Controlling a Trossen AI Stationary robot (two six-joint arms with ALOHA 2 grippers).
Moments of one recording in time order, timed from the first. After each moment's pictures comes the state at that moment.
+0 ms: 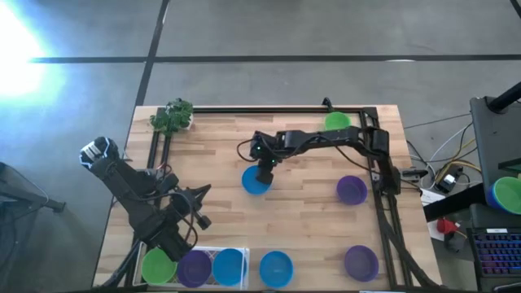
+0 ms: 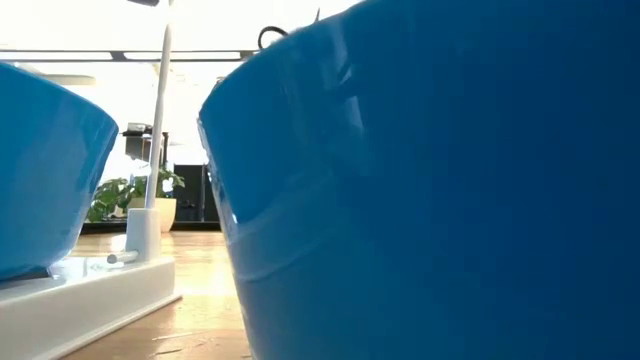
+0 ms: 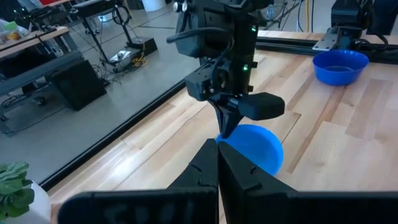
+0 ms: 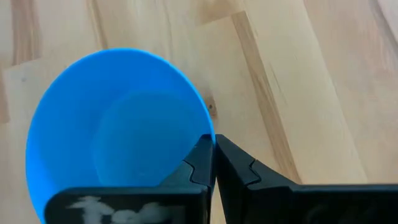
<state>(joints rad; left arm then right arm) -0.83 1.45 1.22 -1.44 -1.23 -1.54 -0.19 2.07 1.52 -0.54 -0.09 0.16</state>
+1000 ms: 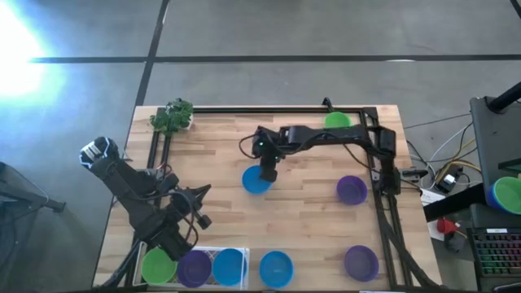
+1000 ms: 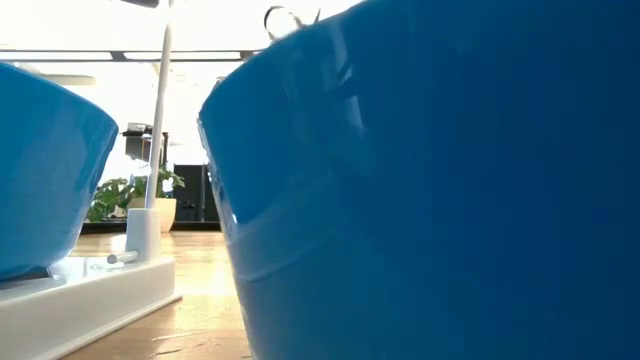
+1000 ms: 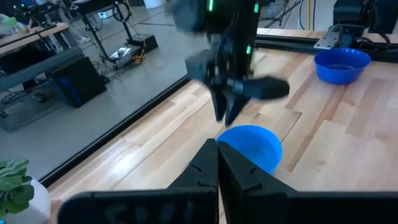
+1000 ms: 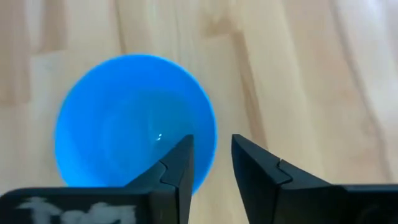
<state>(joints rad) -0.82 1.45 1.22 -1.44 -1.22 -1.54 -0.19 2.00 1.55 -0.62 -0.08 0.05</state>
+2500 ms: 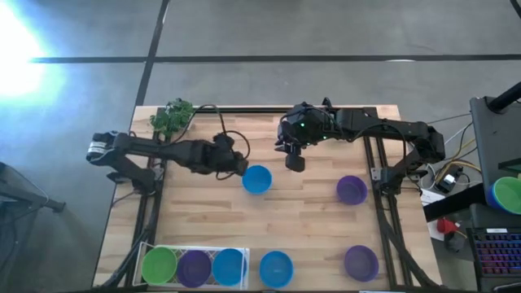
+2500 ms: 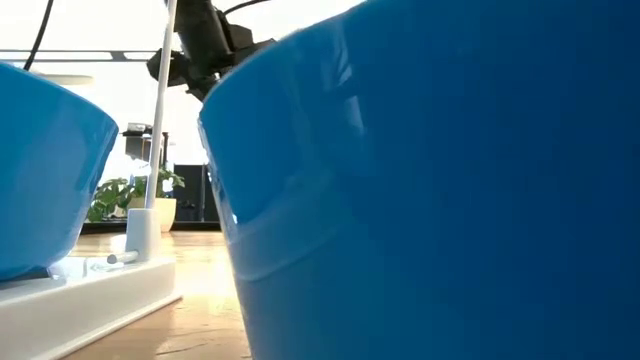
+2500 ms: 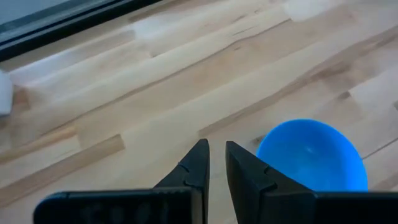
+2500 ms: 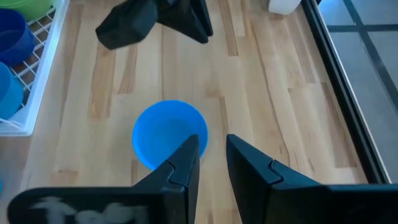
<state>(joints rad) -0.03 1.47 1.22 -0.93 -0.58 -1.05 -0.17 1.56 1.52 -0.76 -0.08 -0.06</state>
